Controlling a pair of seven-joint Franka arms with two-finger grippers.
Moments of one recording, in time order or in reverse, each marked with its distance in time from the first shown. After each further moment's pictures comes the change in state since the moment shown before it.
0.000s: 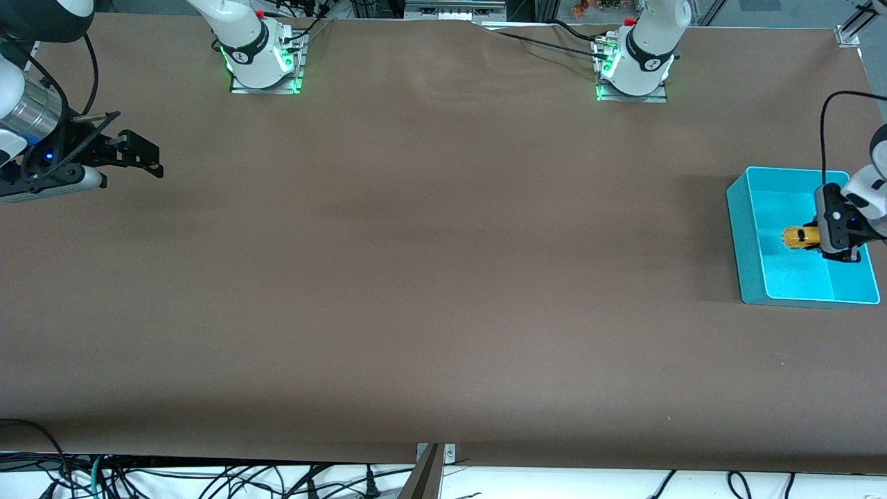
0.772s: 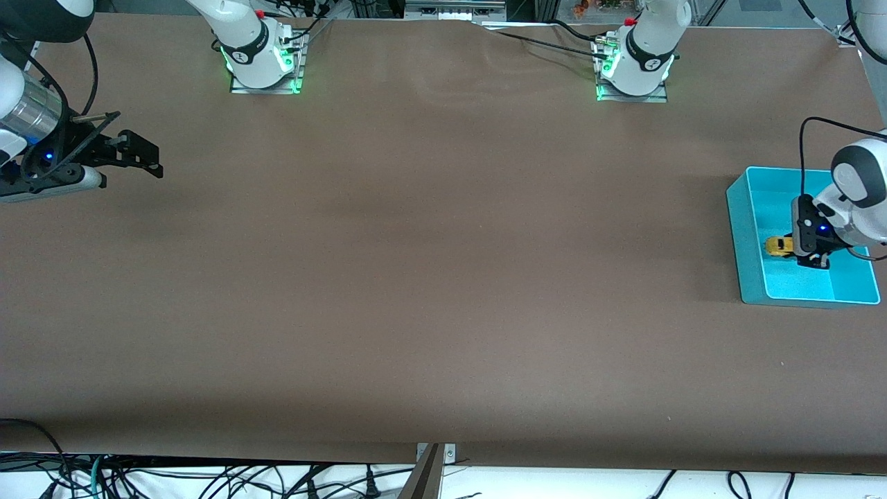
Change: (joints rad) left arm 0.065 0.089 0.001 -0.124 -0.032 0.253 0.143; right arm 0.000 0.000 0.000 0.000 -0.001 0.000 0.000
